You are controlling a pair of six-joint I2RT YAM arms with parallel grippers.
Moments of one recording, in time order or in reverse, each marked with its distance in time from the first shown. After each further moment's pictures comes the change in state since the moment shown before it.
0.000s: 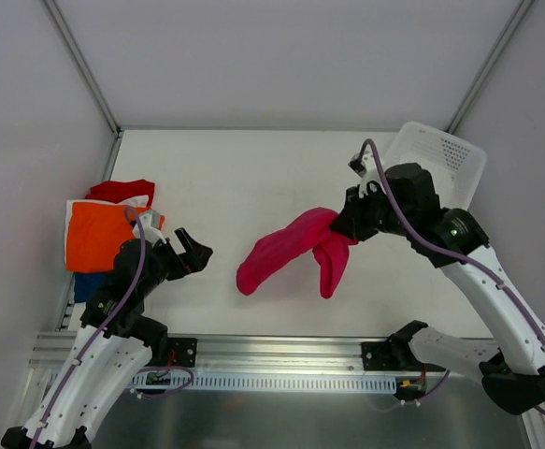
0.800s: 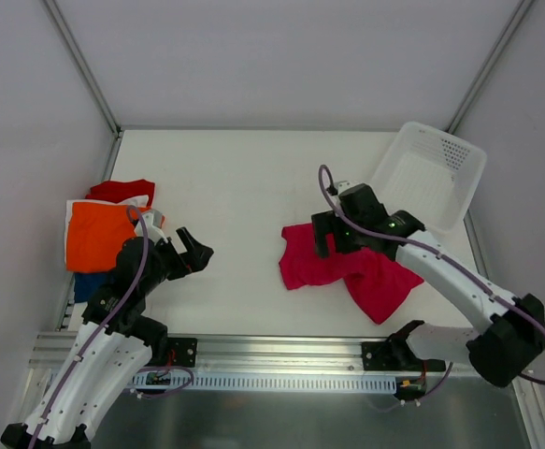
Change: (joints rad) left arm 0.000 0.026 0.000 0.000 0.000 0.000; right arm 0.017 0.095 -0.327 0.120 0.307 0.094
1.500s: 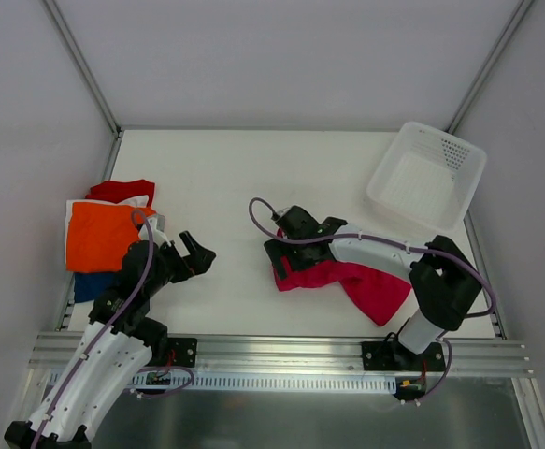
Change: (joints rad) left arm 0.000 -0.018 -0.086 0.056 0.006 -0.021; right arm 0.266 0.466 0.043 0.212 -0.005 0.083
